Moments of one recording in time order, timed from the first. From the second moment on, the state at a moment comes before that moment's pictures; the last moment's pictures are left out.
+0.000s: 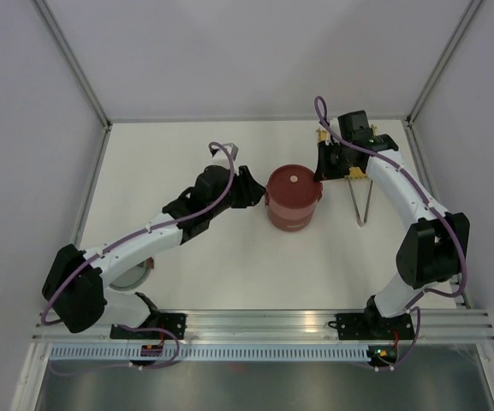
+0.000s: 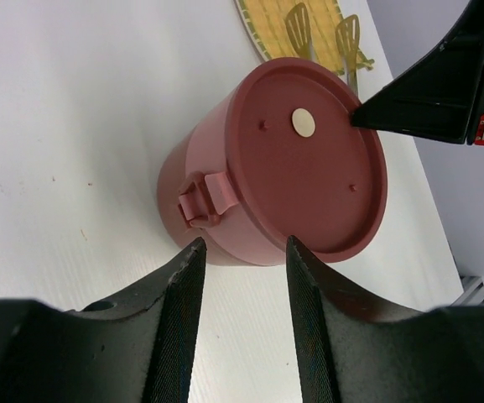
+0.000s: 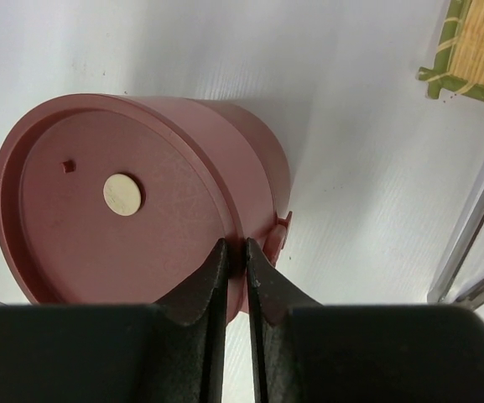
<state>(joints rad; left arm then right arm) -0.75 1.35 0.95 0.03 -0.10 -0.64 0.22 1.65 1.47 -0.79 -0.28 0.12</state>
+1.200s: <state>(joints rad) -0.53 1.66 1.09 0.05 0.27 -0.79 0.43 1.71 1.74 -0.97 -0.06 0.13</state>
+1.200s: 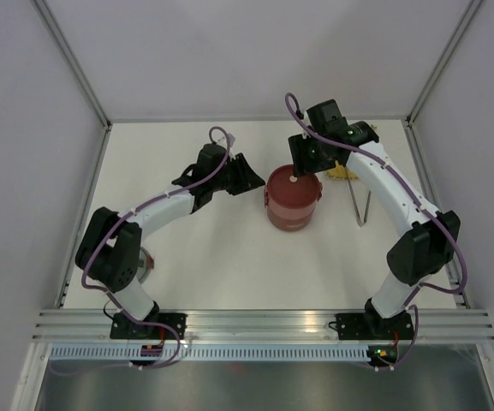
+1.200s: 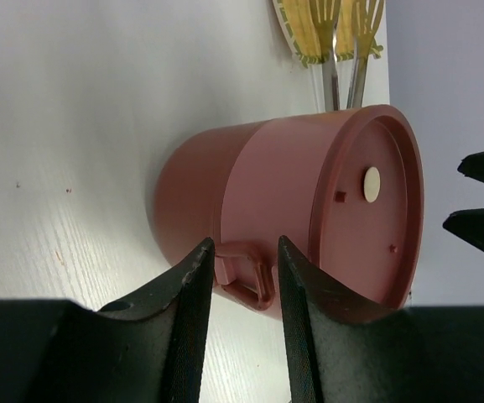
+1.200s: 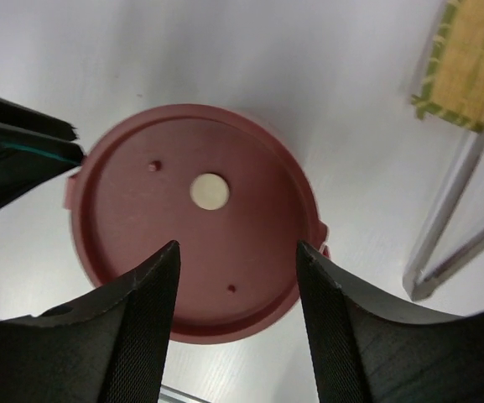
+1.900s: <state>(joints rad) -0.57 1.71 1.20 -0.05 0.26 -0.78 0.24 1.45 1.32 -0.79 -0.06 0.43</state>
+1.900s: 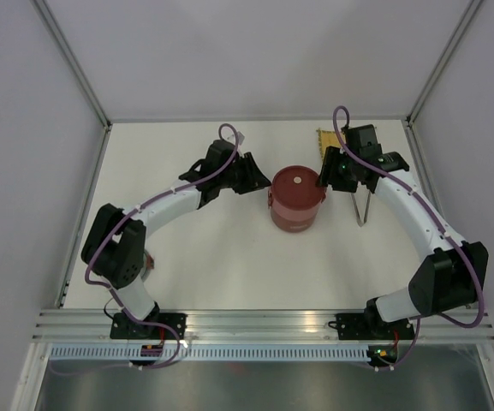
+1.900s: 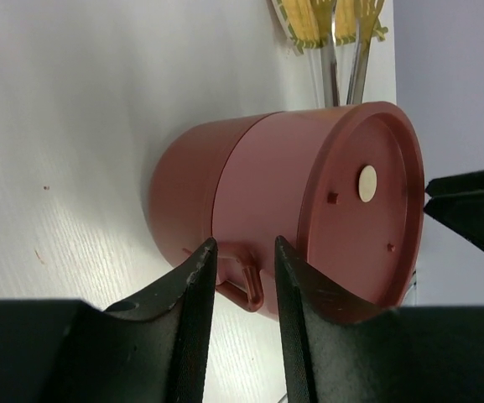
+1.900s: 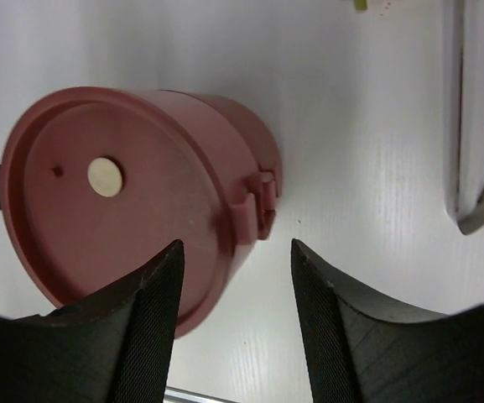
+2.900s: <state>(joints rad) -0.66 1.66 1.20 -0.19 0.12 -0.76 0.24 1.49 1.26 -0.61 -0.11 0.40</state>
